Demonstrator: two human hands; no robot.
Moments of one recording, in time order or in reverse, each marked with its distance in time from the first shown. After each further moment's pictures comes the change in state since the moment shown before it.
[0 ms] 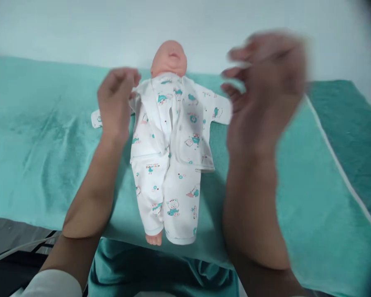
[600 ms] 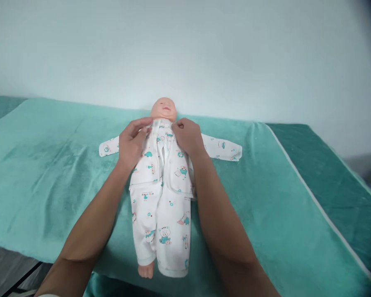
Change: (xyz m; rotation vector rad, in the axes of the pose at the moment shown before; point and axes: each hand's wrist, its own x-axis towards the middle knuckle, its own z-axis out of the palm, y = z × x) left_hand -0.005 -0.003 0.015 -0.024 -0.114 -0.001; right_hand 0.047 0.047 0.051 -0.476 -0.249 0.128
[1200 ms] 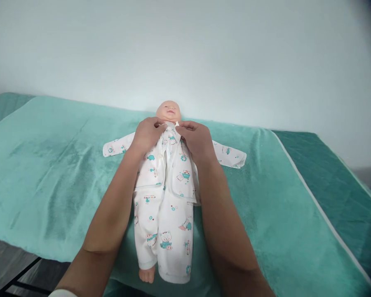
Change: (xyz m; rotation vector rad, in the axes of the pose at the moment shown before) left_hand 0.049 0.005 0.020 0.489 -0.138 -0.150; right_hand -0.004 0.000 0.001 0.632 -0.066 0.182
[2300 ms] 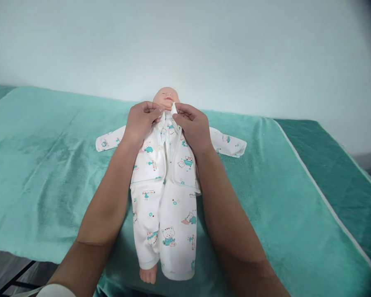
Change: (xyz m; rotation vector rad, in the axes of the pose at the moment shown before) left_hand 0.001 -0.006 0.006 -0.473 0.033 -0.074; right_hand 0.006 0.012 0.003 -0.066 -0.046 -0.228
